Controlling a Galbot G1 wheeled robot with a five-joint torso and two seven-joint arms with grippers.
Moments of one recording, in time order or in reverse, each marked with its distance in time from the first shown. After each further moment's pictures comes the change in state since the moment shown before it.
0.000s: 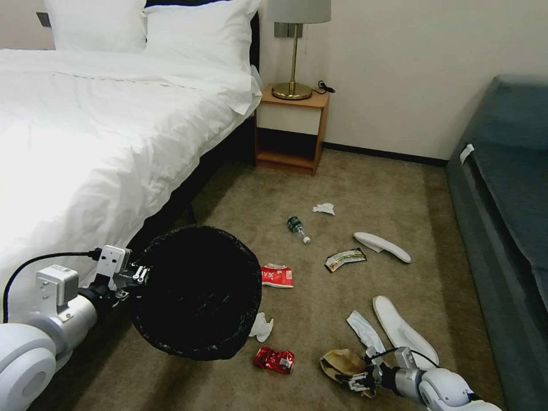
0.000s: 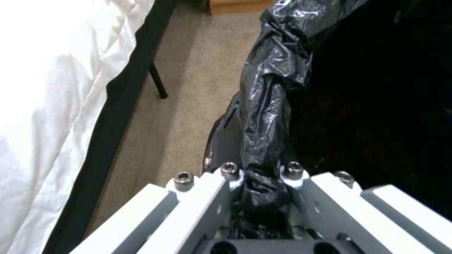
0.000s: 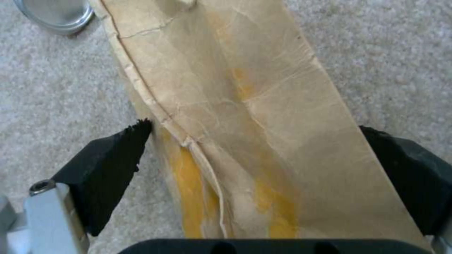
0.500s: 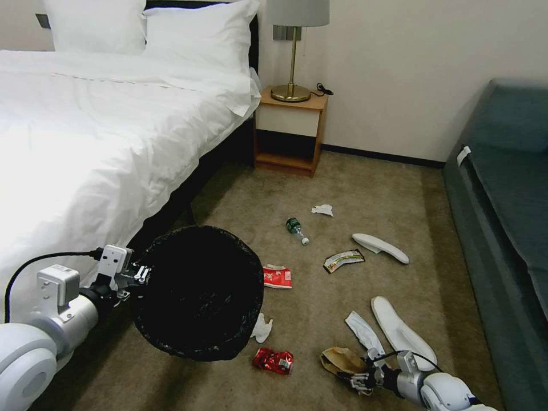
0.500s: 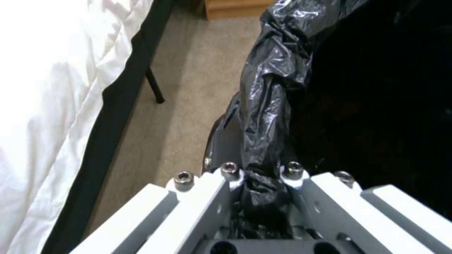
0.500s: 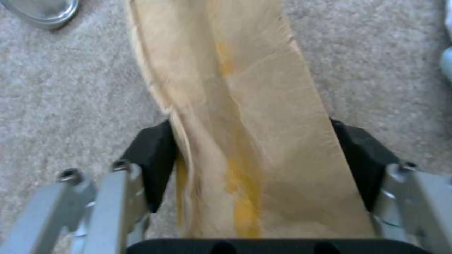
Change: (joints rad) left arm 0.000 0.007 -0.002 -0.006 -0.006 0.000 -0.001; right arm -0.018 0.015 0.018 -0.031 -0.041 0.026 0.005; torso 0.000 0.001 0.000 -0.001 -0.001
